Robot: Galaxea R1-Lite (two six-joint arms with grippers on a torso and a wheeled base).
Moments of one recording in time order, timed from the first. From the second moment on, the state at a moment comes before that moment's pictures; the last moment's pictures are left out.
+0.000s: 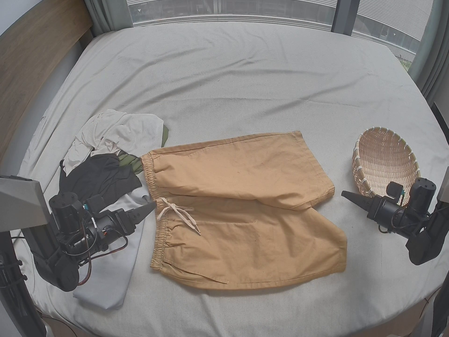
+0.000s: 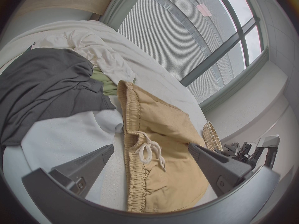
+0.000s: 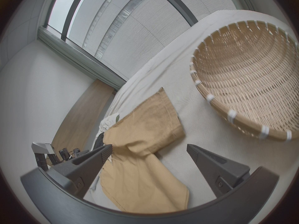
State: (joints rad) left arm -0.13 2.11 -0.33 -1.55 -0.40 -0.49; right arm -0.06 2.06 -0.34 -1.50 0.67 0.50
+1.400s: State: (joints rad) left arm -0.16 2.21 -0.35 -1.55 -0.40 -0.45; right arm 0.03 2.19 -0.24 -1.51 0.68 0.49
